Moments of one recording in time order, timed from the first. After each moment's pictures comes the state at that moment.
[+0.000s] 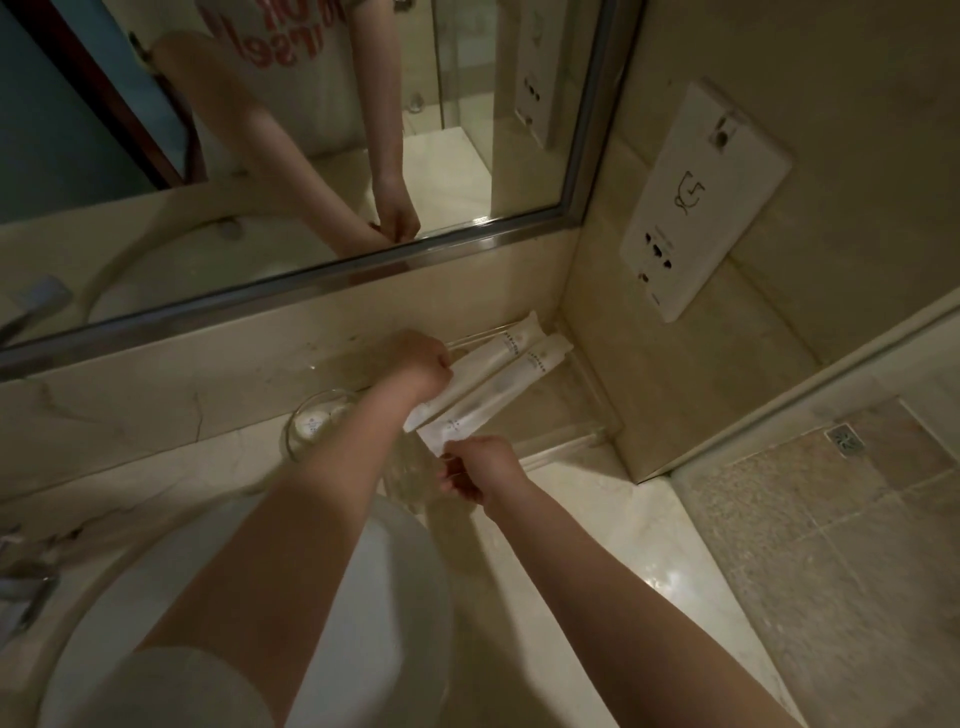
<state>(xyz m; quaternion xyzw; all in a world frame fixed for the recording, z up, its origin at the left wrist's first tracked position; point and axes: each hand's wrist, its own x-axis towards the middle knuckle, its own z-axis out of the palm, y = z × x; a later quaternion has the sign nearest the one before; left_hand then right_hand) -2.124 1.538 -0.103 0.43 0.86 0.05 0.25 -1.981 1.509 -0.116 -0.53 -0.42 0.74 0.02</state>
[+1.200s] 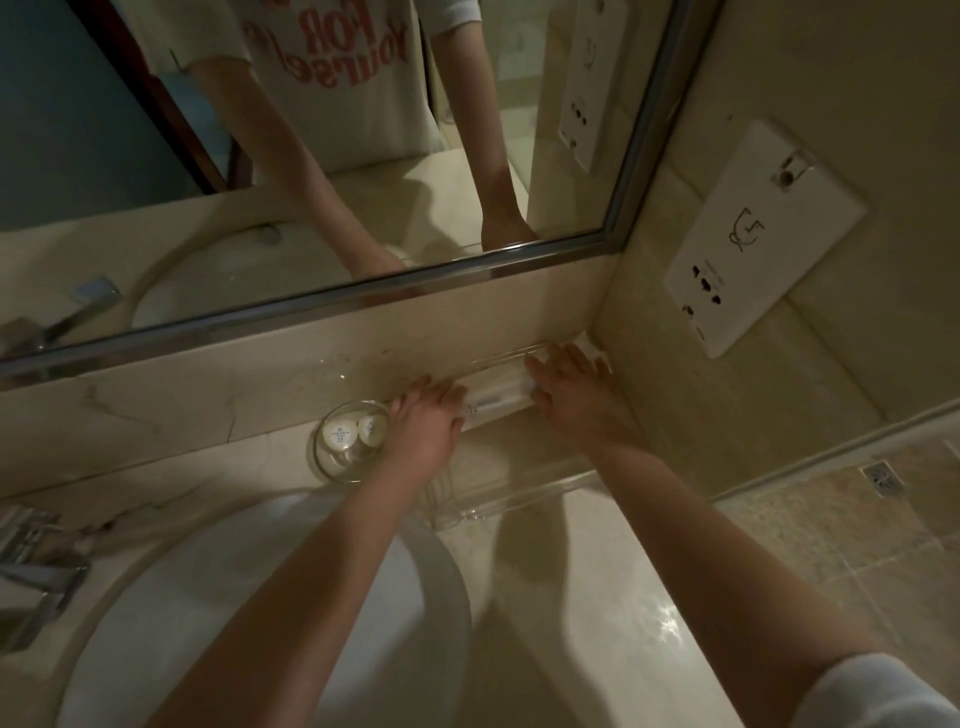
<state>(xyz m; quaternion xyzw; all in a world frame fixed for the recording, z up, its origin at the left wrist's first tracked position) -2.111 1.479 -0.131 0.50 0.86 0.03 0.12 -1.972 1.629 -0.128 -0.34 -0.93 0.12 -0.09</state>
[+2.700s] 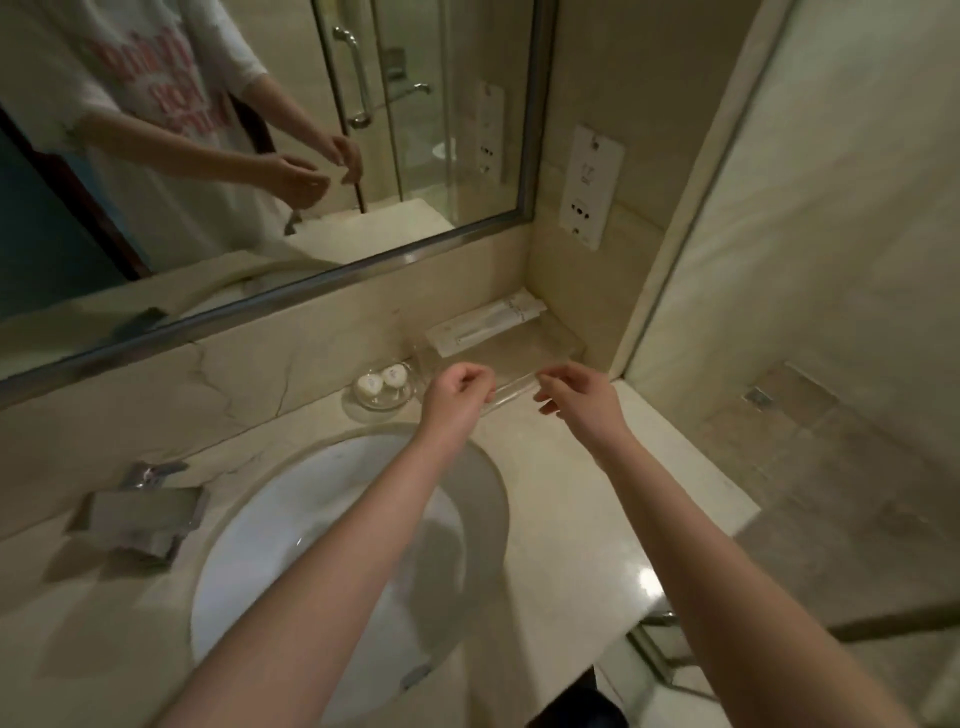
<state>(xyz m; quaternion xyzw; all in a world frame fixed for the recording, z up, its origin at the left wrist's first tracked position) -2.005 1.304 -0.004 0.33 0.68 0.53 0.40 -1.864 1.367 -0.018 -0.51 -0.62 0.50 0.32</state>
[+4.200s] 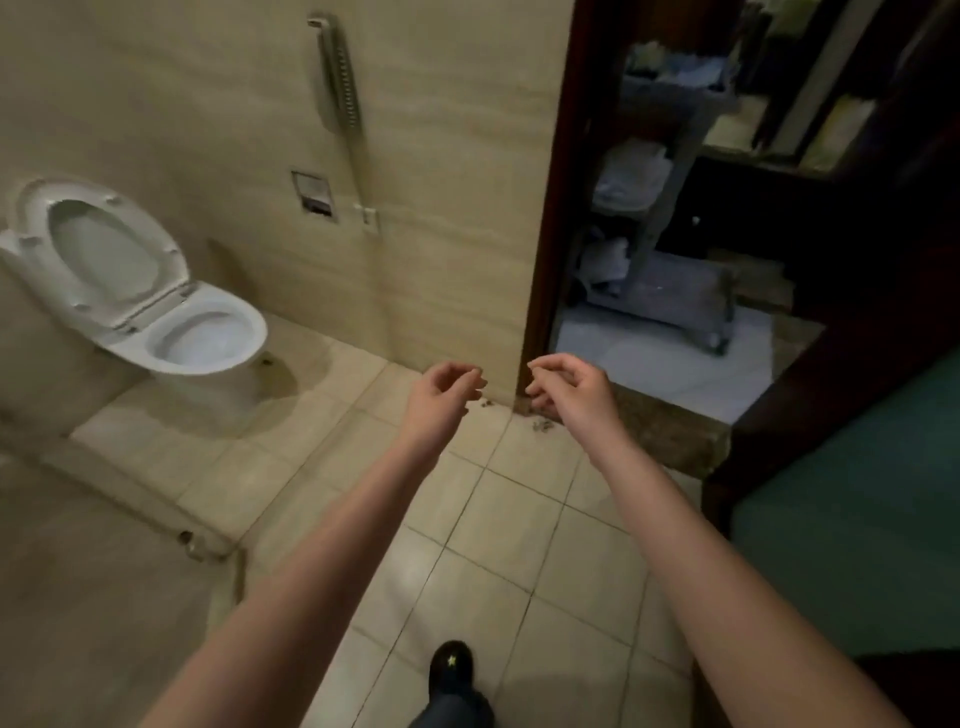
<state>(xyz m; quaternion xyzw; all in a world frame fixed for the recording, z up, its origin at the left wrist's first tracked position) -1.134 0.803 0.005 0.74 0.02 -0.10 0.67 -1.157 0.648 0.005 -0.76 0.15 -0.03 0.63</state>
